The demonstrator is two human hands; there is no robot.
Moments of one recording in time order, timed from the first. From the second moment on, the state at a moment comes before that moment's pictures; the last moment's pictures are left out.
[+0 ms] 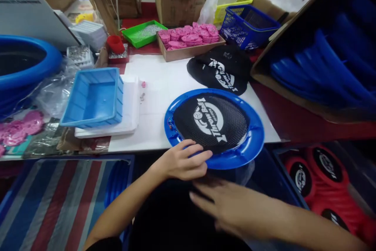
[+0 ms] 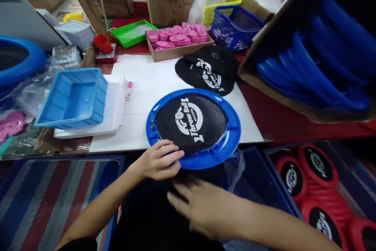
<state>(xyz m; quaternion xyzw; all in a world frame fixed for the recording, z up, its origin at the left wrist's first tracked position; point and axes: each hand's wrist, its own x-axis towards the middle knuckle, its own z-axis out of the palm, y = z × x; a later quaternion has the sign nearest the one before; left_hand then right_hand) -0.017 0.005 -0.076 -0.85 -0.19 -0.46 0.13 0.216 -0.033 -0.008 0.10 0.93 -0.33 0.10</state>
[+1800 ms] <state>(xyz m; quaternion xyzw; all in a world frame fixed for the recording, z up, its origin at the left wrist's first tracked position) -0.066 0.139 -0.022 -0.83 -0.50 -0.09 -0.24 0.170 0.214 -0.042 0.16 0.94 -0.28 -0.08</state>
